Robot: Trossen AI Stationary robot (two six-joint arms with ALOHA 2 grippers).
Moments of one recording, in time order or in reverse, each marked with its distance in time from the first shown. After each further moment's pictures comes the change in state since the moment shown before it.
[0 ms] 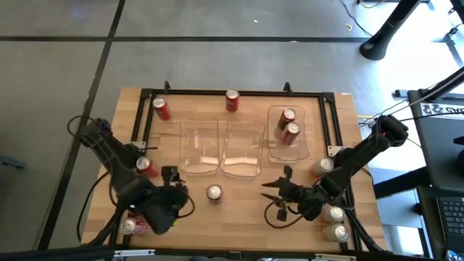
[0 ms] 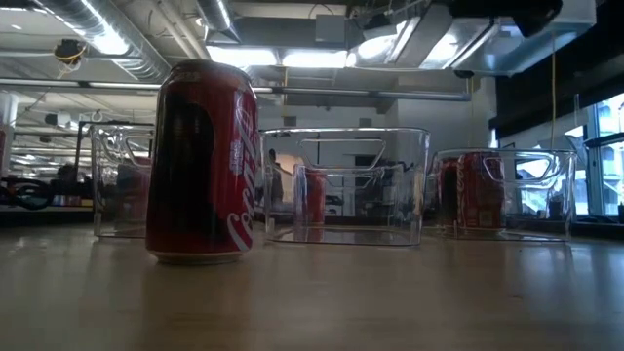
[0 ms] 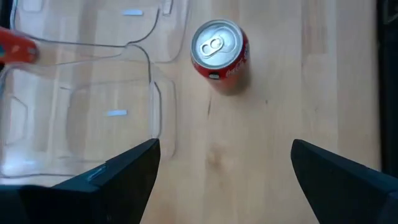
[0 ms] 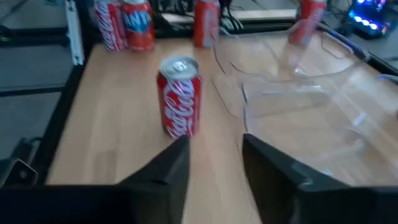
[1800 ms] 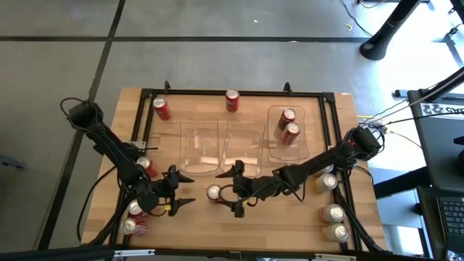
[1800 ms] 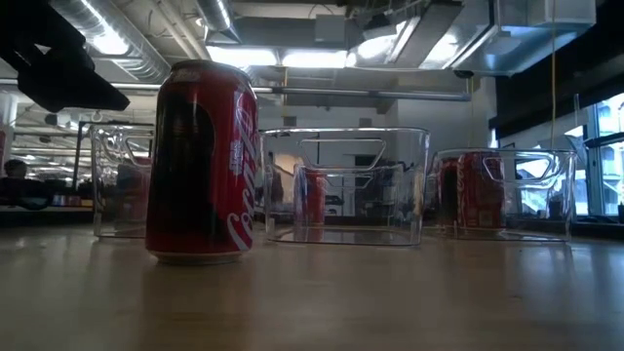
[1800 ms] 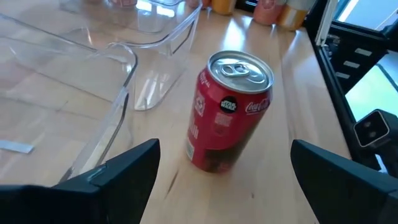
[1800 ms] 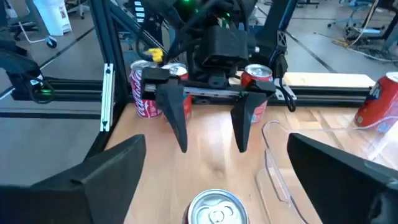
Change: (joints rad) left arm -0.063 -0.350 -1.068 1.406 -0.330 -0.004; right arm -0.308 0.376 0.406 0.298 -0.411 -0.361
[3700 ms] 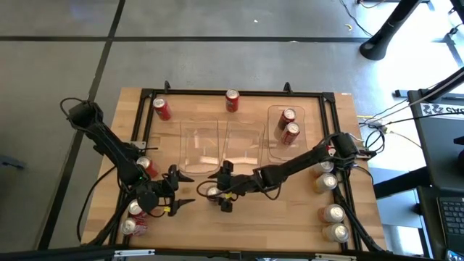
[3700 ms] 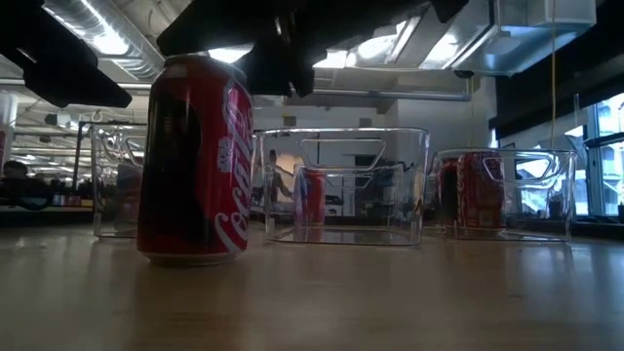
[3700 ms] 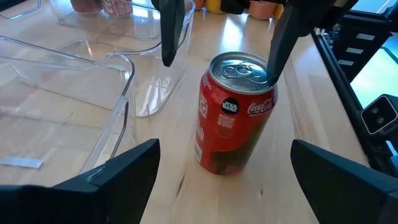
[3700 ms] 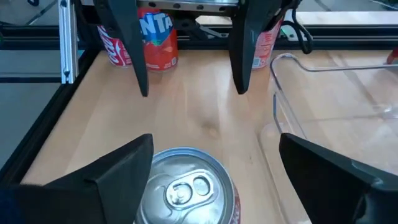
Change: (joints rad) left arm 0.005 0.000 0.000 0.000 0.001 0.087; right arm -0.084 0.214 0.069 -0.016 -0.107 0.047
